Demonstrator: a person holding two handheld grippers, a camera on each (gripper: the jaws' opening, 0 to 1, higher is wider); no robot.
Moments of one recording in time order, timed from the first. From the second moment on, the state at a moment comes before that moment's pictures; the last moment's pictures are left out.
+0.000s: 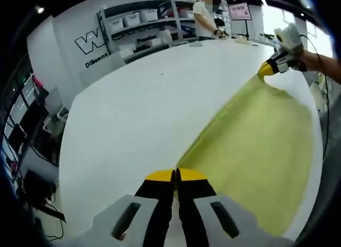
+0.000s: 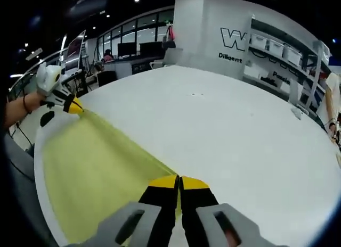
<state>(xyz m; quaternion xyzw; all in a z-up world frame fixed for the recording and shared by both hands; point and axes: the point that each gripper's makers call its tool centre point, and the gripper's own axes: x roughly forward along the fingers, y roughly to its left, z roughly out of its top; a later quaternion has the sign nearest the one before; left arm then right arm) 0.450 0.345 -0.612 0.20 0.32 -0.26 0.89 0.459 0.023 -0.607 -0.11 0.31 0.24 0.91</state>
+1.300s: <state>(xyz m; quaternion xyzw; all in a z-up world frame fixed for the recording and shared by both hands) 0.383 0.368 -0.607 0.12 0.30 -0.24 0.91 0.389 0.008 -0.616 -0.09 0.34 0.26 0.90</state>
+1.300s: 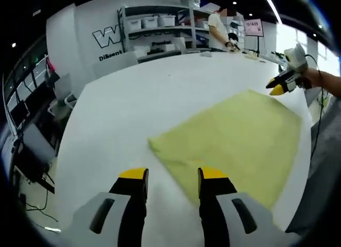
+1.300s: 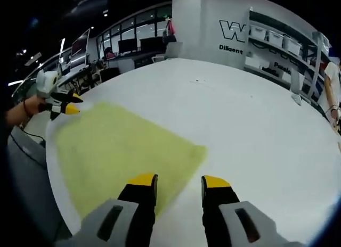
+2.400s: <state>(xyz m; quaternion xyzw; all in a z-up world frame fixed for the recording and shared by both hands) 0.294 0.351 -0.624 -0.01 0.35 -0.26 0.90 0.309 0.018 -0.632 -0.02 0.37 0.32 0.87</state>
